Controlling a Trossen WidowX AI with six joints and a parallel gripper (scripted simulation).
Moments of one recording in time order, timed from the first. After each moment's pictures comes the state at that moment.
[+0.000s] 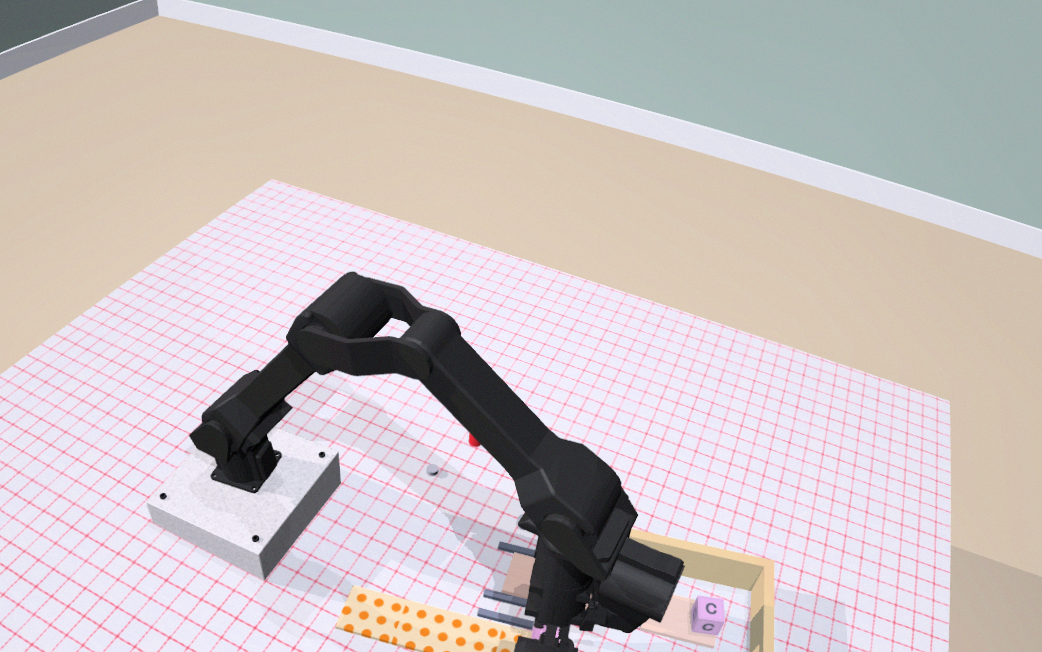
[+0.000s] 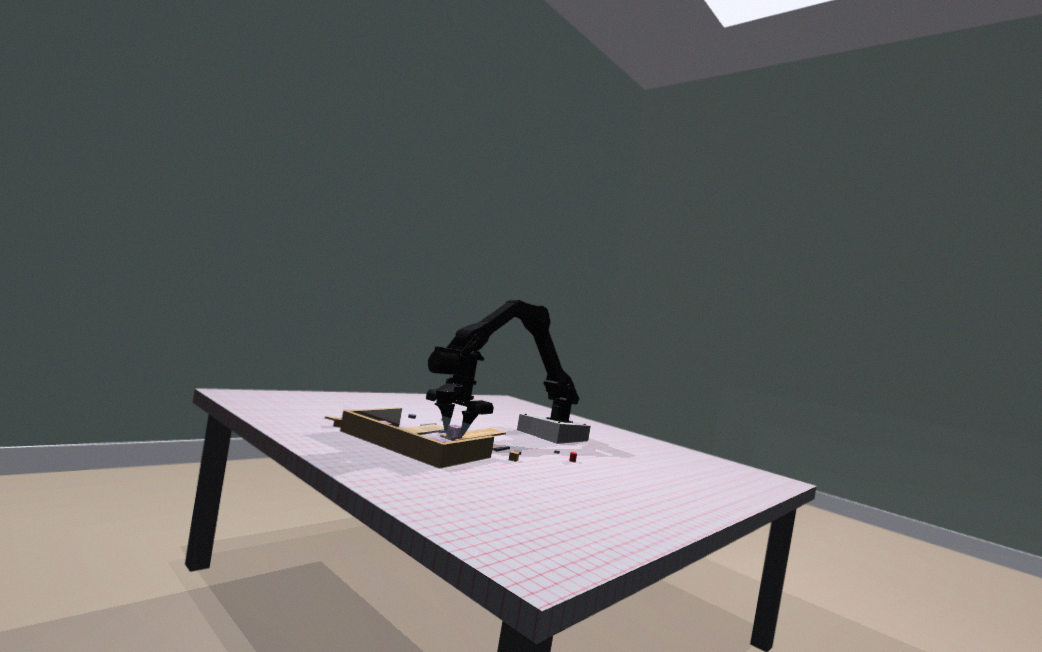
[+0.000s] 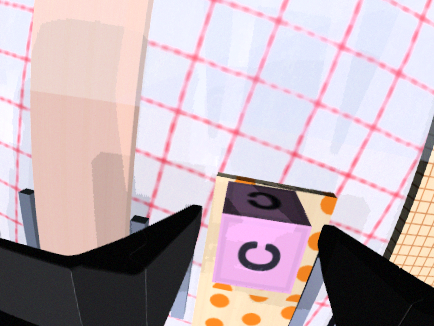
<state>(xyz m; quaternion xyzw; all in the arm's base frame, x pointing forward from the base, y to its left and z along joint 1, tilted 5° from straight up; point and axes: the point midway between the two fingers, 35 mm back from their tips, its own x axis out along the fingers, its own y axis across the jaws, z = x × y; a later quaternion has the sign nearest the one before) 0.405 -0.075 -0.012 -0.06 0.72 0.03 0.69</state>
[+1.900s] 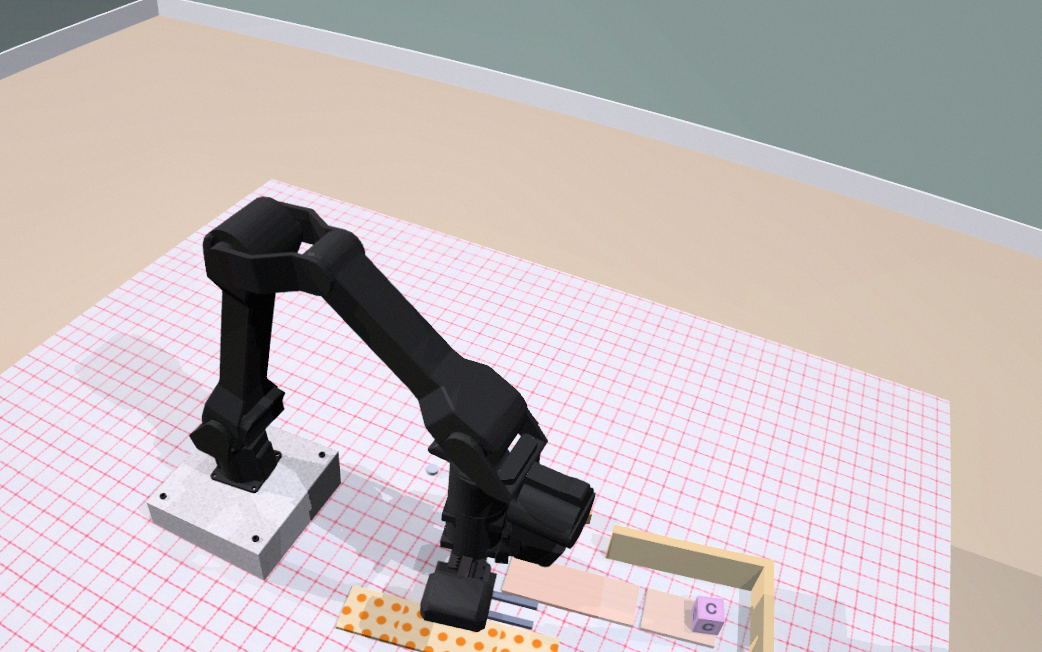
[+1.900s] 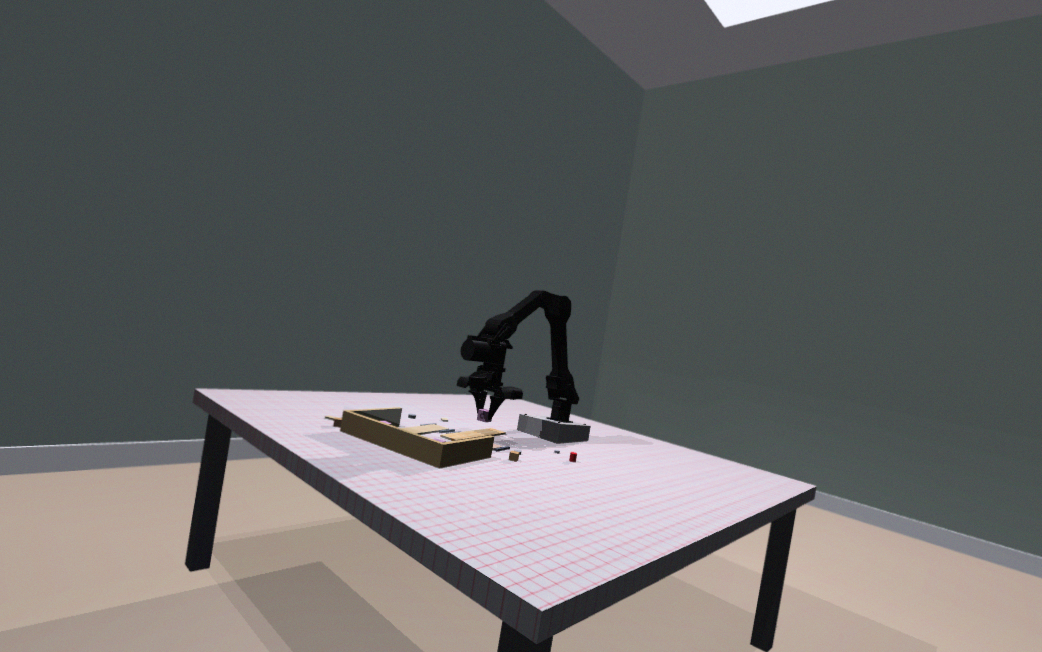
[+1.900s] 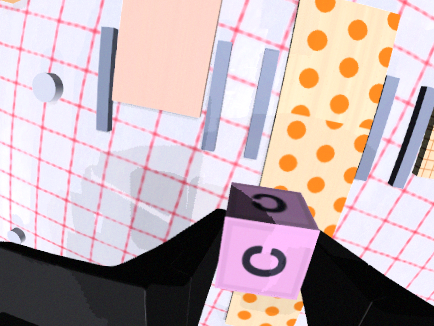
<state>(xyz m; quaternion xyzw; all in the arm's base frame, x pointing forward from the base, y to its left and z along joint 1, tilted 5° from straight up) 0.311 -0.056 0.029 -0.07 0.72 0.03 0.69</state>
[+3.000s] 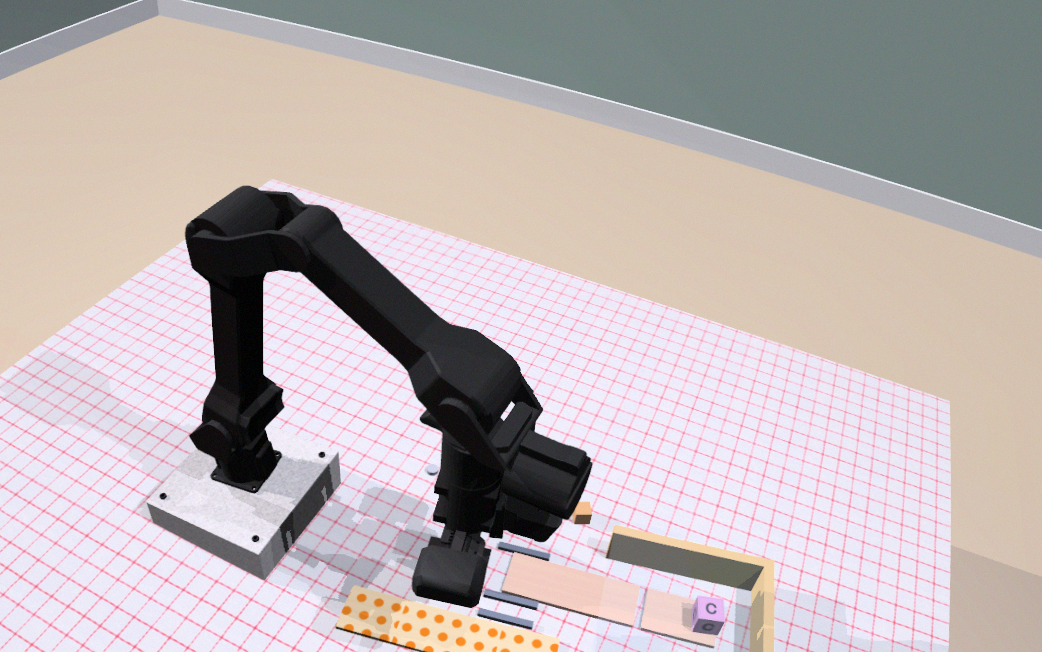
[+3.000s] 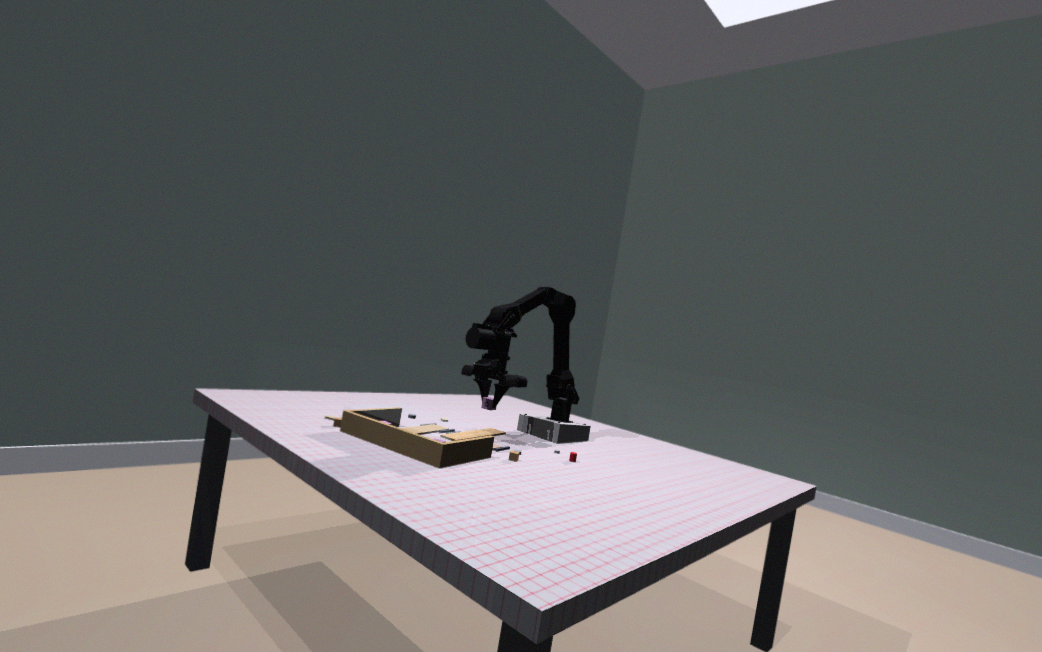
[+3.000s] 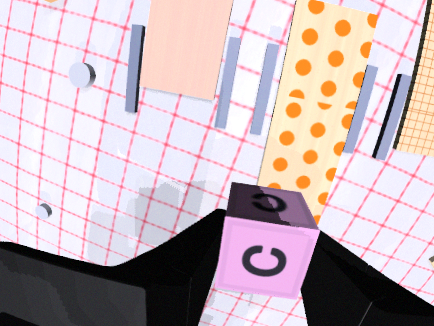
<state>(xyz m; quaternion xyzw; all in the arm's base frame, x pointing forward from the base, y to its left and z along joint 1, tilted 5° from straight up) 0.304 -0.052 0.063 -0.07 0.72 0.03 0.69</state>
